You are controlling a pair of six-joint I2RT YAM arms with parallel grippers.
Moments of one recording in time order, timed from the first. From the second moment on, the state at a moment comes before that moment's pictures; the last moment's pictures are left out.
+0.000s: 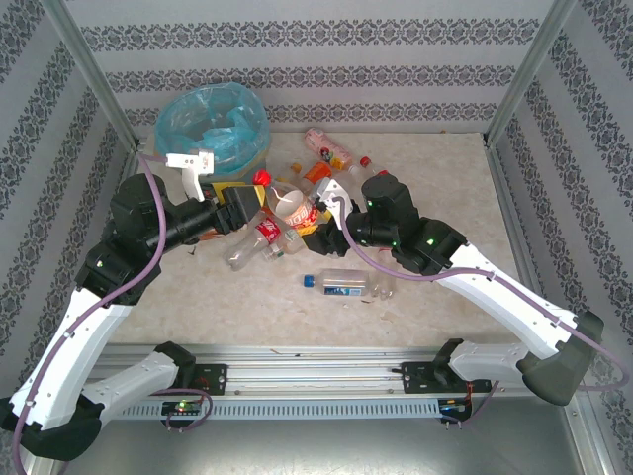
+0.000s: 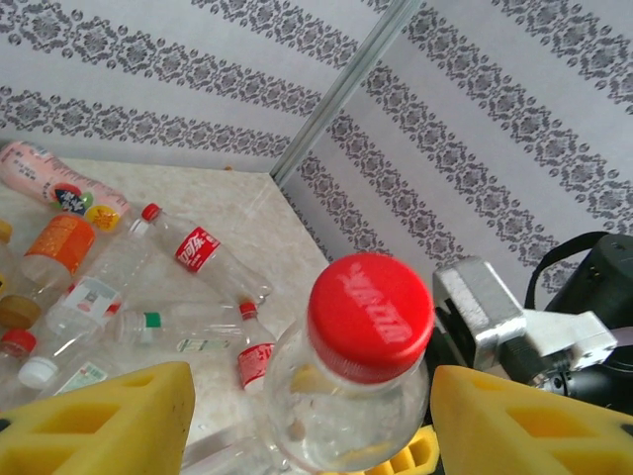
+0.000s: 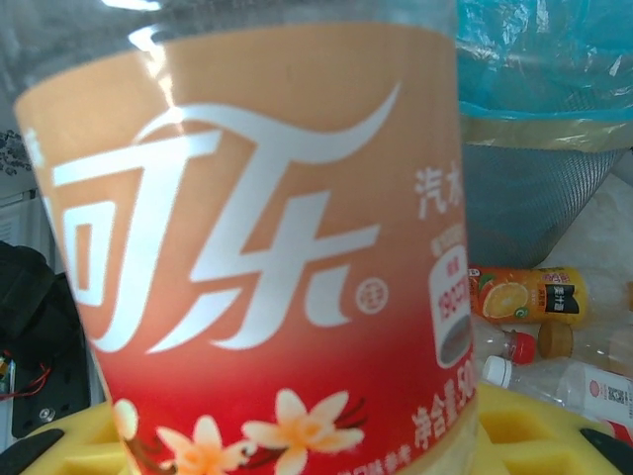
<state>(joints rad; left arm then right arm) -0.46 0.92 1.30 -0.54 0.33 -0.56 0.79 1.21 1.21 -0.43 -0.35 -0.08</state>
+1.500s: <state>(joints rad) -0.46 0.95 1.32 -0.50 0.23 -0.55 0.81 1.14 1.23 -0.48 -0.28 -0.09</state>
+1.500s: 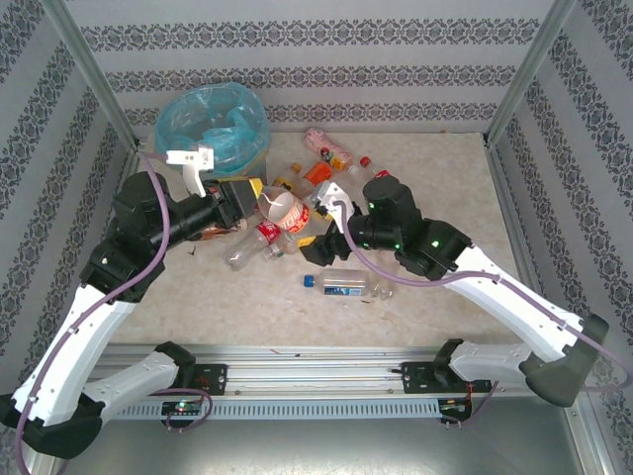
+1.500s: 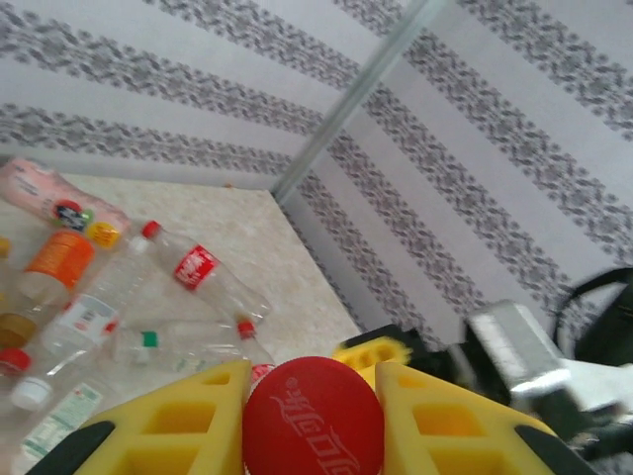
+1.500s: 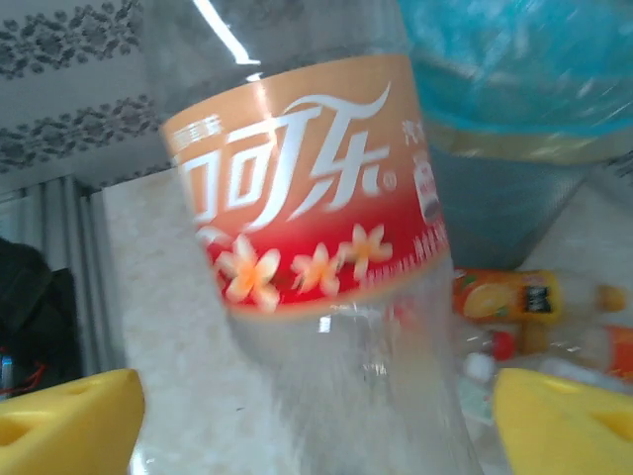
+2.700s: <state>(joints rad) -0.10 1.85 2.25 -0.82 -0.17 0.01 0.81 0.88 1.05 -0.45 -0.04 -0.01</state>
